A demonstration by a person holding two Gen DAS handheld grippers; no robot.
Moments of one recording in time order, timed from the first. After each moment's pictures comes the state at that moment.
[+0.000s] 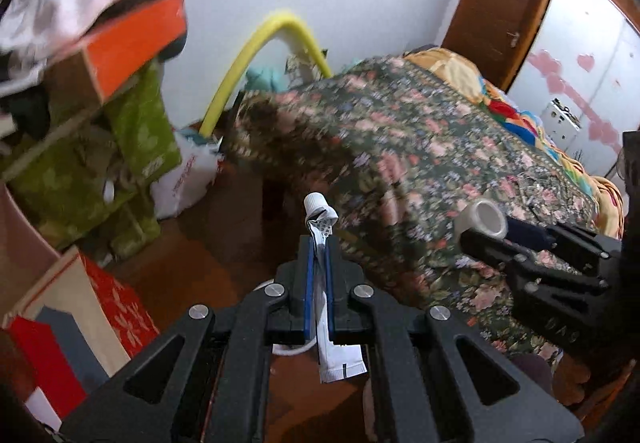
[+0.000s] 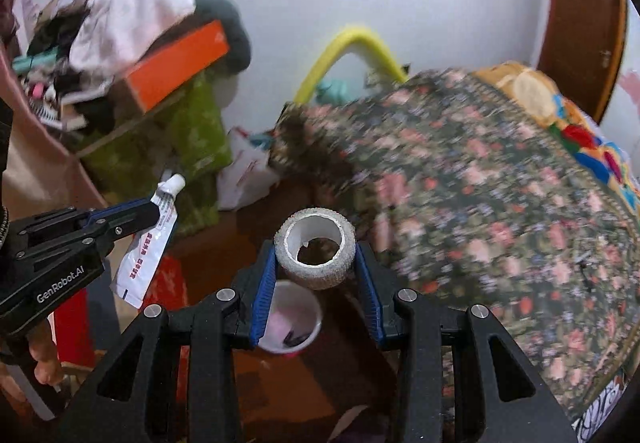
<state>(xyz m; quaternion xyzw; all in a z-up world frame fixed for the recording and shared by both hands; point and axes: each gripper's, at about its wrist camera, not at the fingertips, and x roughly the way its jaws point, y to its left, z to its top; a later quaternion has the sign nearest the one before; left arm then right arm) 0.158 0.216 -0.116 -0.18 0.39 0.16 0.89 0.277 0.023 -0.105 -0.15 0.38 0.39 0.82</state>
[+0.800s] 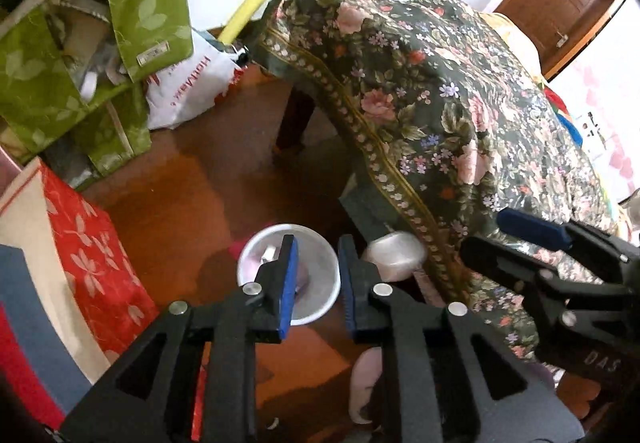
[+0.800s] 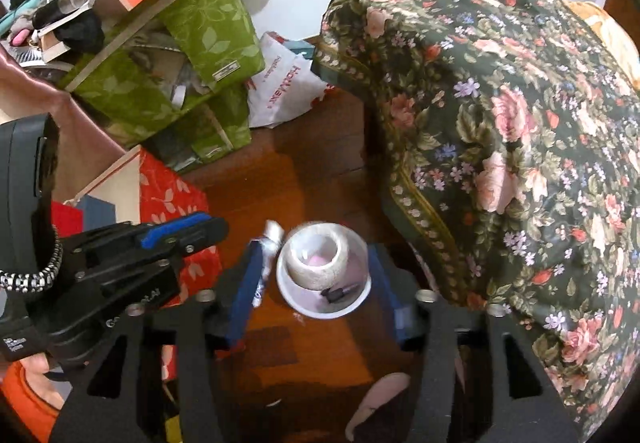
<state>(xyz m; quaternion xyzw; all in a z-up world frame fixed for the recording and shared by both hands) 0.182 0.275 -0.243 -0.27 0.47 0.17 0.82 0.303 0.116 -0.211 -0.19 0.51 0.42 0.73</state>
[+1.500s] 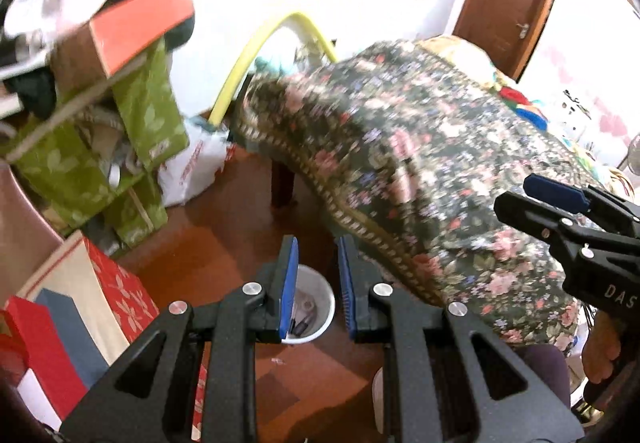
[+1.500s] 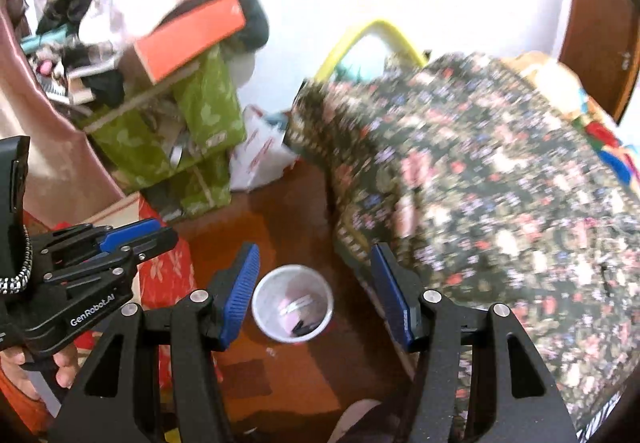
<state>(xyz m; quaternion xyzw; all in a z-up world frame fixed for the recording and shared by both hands) 0.146 0.189 -0.126 -0.16 0.39 0.17 0.89 0.273 0.024 -0.117 -0.16 0.39 0.41 0.81</state>
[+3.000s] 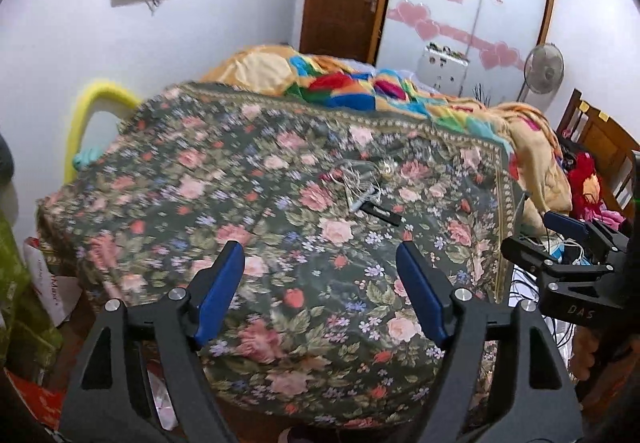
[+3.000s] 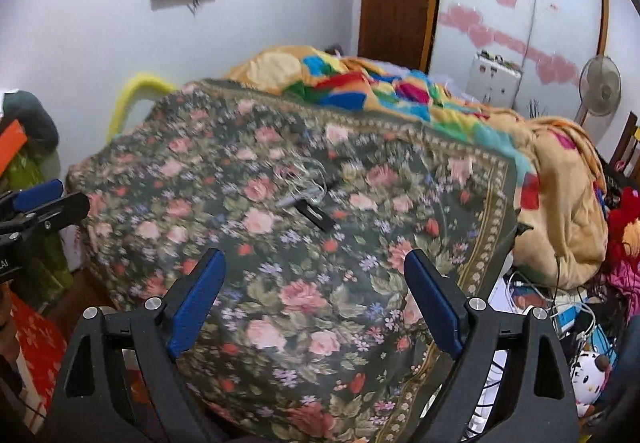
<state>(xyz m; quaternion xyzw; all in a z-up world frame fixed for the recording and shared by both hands) 0.382 -0.125 -0.100 -0.05 0.36 -0.04 0.93 0.404 -0.340 -0.107 -0.06 0.36 0.12 0.92</state>
